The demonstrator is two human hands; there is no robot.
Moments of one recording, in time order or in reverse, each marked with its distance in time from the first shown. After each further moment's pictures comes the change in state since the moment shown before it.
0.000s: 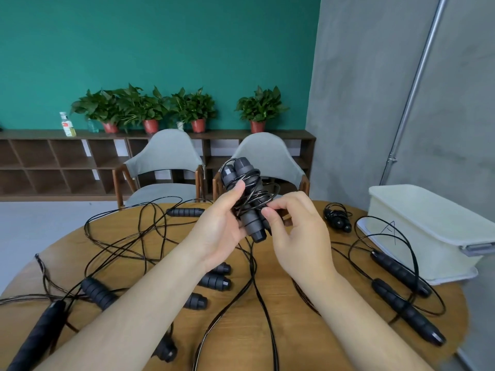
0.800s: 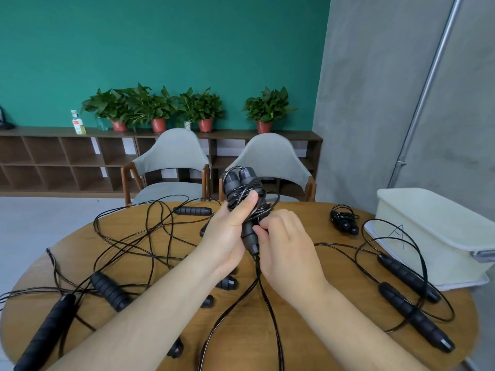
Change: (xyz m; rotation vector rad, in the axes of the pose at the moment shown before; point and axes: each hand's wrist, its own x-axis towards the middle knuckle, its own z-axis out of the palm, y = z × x) left_hand -0.006 -0.014 -0.002 -0.066 0.202 0.026; right_hand -0.018 -0.015 0.021 -0.205 -0.058 -0.257
